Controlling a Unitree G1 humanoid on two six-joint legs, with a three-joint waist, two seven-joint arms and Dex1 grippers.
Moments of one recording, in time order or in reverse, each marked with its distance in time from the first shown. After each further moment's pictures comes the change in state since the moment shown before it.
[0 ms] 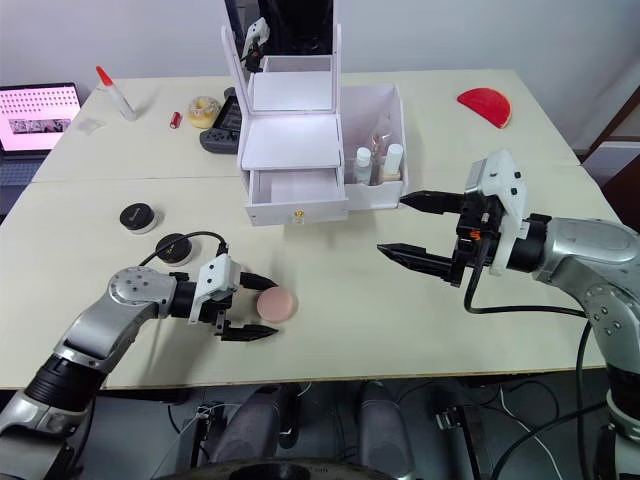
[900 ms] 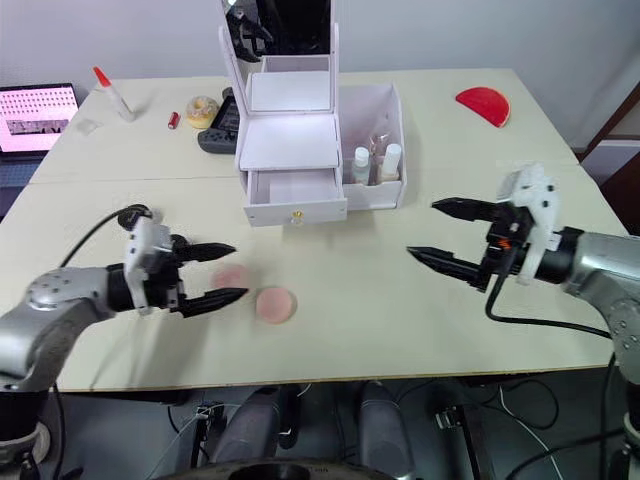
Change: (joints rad) left arm 0.123 0.079 0.264 -0.246 -0.261 0.182 0.137; right arm 0.078 -0.003 -0.053 0.026 -0.062 -0.031 0.049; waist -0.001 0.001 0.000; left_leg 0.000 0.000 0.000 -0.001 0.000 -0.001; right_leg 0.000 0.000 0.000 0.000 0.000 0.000
